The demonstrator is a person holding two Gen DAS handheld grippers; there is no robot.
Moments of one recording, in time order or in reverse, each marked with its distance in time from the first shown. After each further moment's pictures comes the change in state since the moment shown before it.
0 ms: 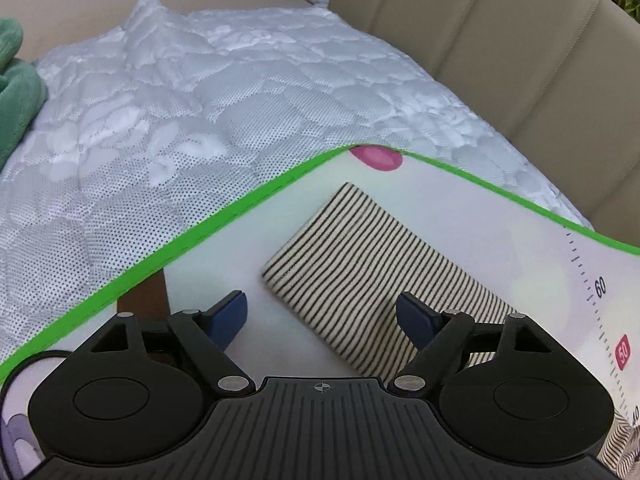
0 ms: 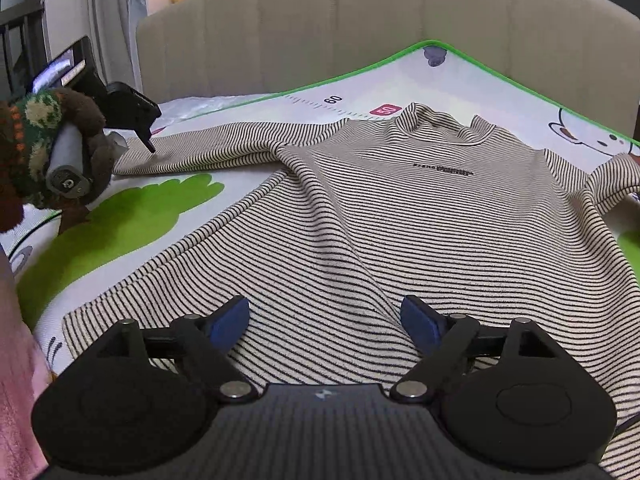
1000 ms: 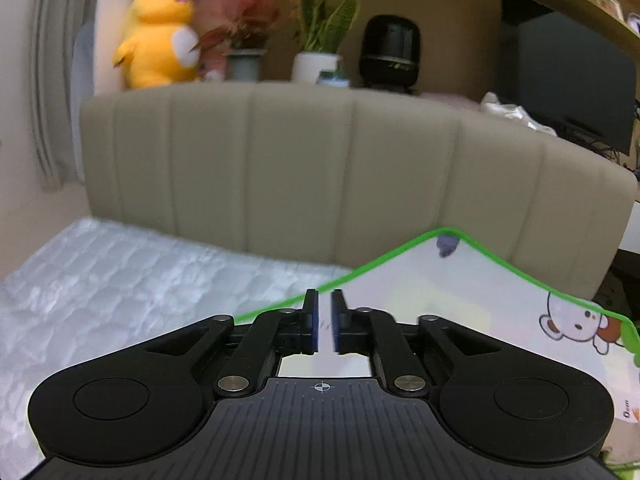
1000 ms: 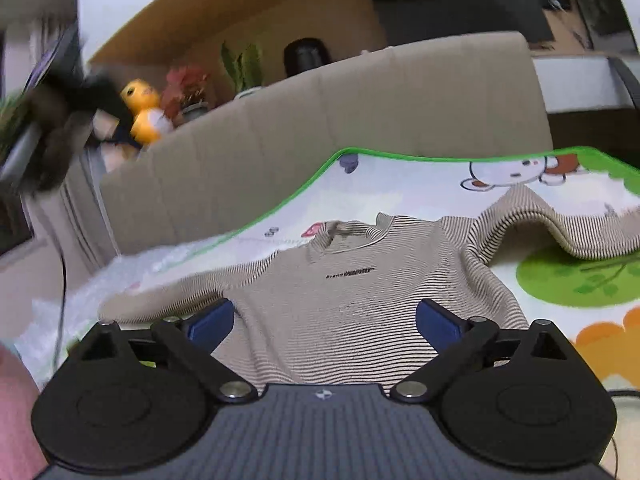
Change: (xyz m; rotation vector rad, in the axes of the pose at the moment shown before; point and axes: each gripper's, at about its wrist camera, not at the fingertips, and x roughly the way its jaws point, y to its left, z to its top) left arm -0.207 -0.146 0.014 0.602 -0.234 -0.430; right arm -0.082 -0.067 -0.013 0.298 -0.382 -0.026
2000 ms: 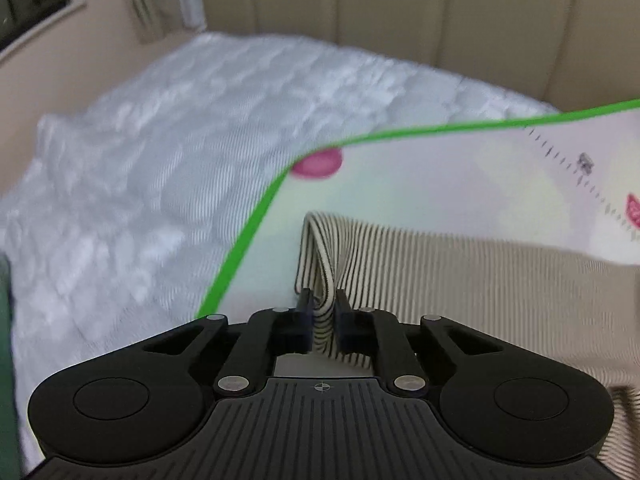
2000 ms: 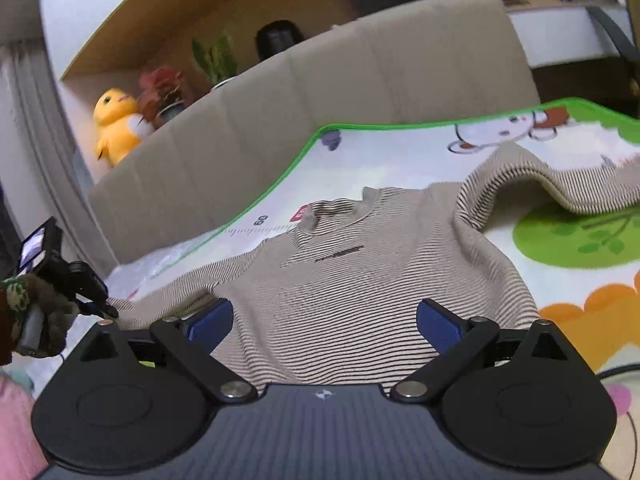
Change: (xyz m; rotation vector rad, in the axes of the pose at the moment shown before) left arm 0.116 0.153 -0.109 -0.110 0.342 0.317; right arm 0.014 -0.018 -0.003 0.116 0.066 -0.008
